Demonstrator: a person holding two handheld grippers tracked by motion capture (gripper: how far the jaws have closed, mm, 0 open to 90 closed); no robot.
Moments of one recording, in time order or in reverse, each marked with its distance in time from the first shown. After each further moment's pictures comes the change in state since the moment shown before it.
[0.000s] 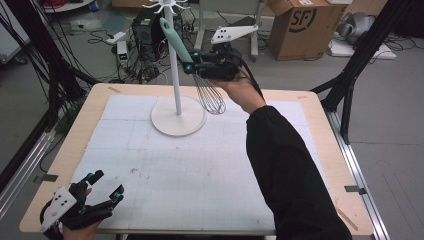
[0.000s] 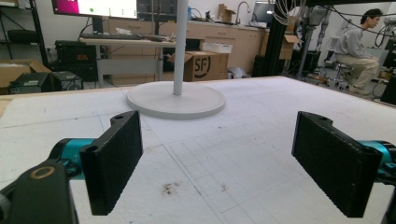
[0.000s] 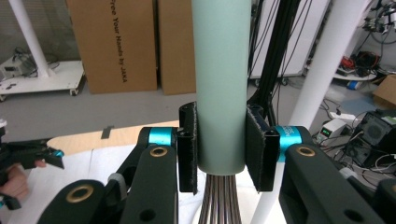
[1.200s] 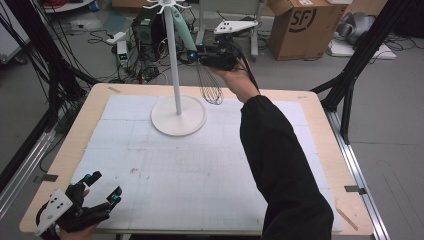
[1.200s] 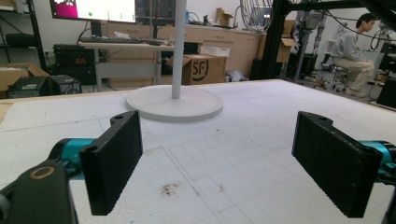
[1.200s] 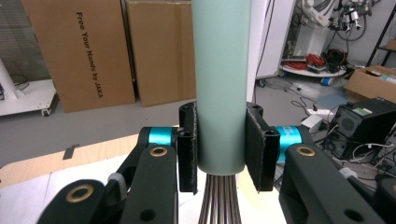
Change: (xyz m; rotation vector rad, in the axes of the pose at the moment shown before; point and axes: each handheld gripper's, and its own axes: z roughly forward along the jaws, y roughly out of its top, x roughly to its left) left arm 0.000 0.002 -0.007 -0.013 -0.005 0.004; right arm -0.044 -0.012 0.016 -0.040 -0.088 0.067
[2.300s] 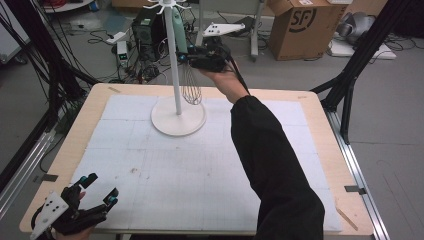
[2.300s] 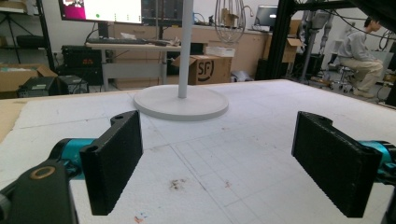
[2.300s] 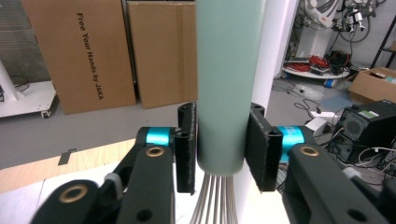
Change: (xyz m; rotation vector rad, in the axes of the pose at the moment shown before) left arm 0.001 0.000 -0.008 -0.004 0.022 0.006; right arm 0.005 -0.006 0.027 0.001 0.001 -0.008
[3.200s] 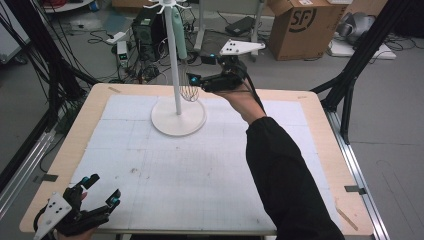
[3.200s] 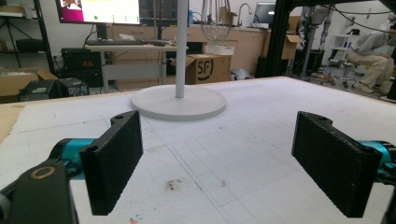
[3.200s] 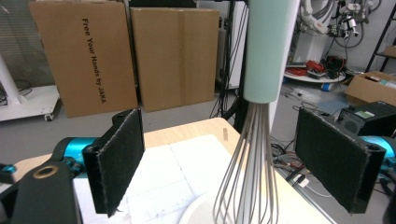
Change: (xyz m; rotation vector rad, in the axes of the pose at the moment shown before) left arm -0.006 0.000 0.001 0.004 -0.002 0.028; right arm 0.034 -0.023 -0.053 -0.043 -0.013 0.005
